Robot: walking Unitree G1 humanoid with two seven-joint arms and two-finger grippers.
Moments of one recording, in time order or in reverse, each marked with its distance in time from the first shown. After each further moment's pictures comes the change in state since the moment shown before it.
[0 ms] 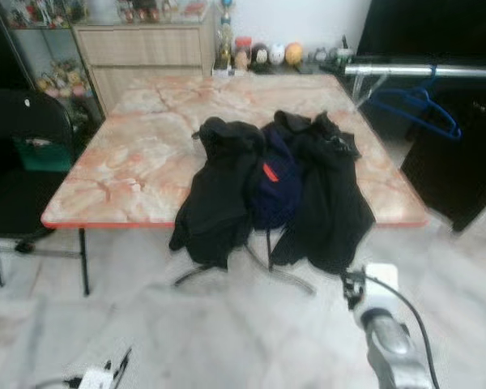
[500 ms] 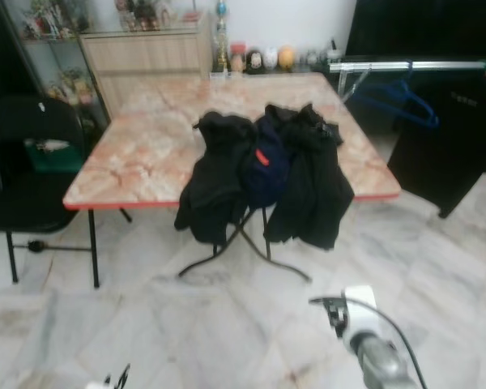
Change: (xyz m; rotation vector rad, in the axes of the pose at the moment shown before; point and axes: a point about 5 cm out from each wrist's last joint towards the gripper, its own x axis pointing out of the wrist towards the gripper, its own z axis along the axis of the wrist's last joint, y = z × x) left arm -0.001 -0.003 -0.001 0.023 -0.028 0.025; right arm 0.008 0.006 0.001 -0.158 -0.006 0.184
